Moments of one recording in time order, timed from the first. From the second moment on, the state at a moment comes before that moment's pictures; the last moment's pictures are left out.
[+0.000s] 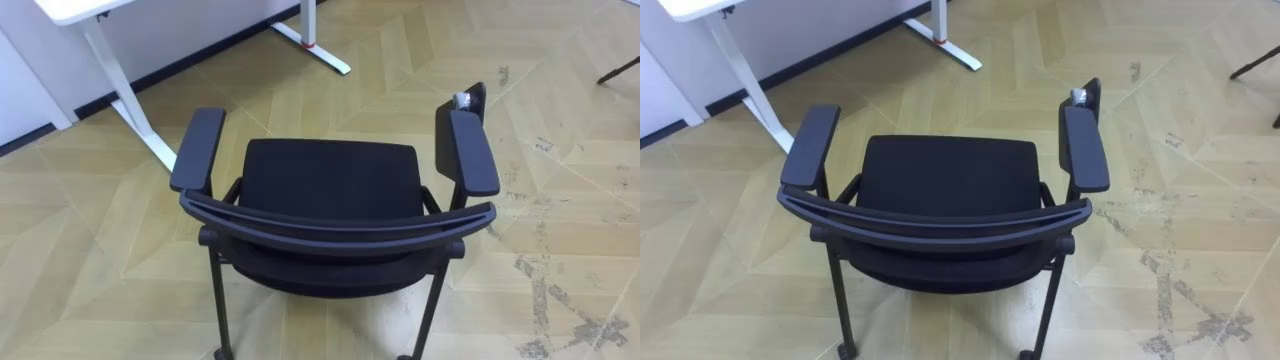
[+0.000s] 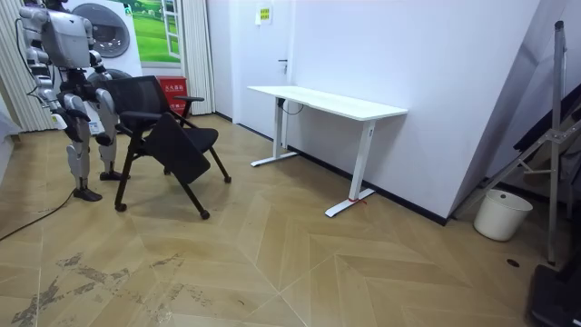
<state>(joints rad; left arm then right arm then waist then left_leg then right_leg) 0.13 0.18 0.03 1.16 -0.11 -0.01 0.01 0.10 -0.20 0.00 1.26 0.42 0.04 0.23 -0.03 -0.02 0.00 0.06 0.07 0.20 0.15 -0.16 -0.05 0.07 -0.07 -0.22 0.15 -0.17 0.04</state>
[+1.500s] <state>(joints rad) 0.20 0.18 0.22 1.15 -0.16 0.04 0.15 0.11 -0.20 -0.13 1.29 0.44 0.09 0.12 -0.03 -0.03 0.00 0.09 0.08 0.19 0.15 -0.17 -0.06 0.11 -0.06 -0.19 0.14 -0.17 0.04</state>
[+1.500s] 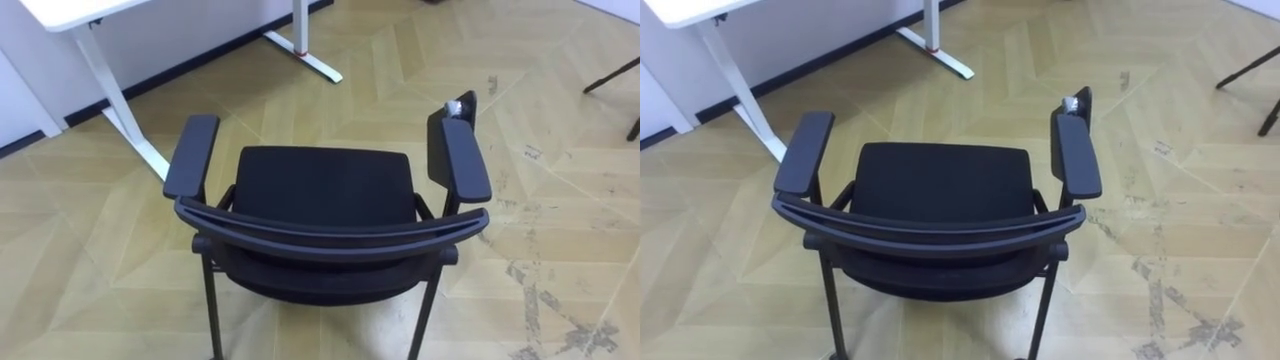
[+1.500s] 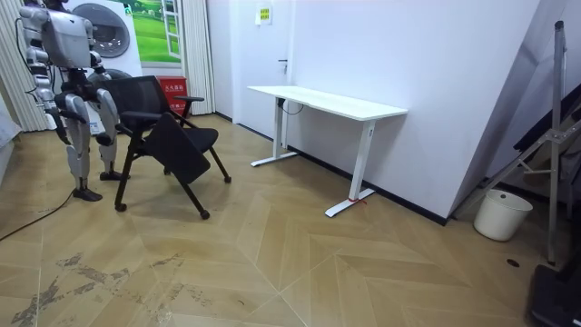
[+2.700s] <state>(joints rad) -0.04 0.42 0.35 0.66 0.18 0.07 0.39 0.10 -0.30 -0.27 1.28 0.34 0.10 0.11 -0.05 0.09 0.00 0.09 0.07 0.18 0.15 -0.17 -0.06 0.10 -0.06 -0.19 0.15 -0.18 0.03</state>
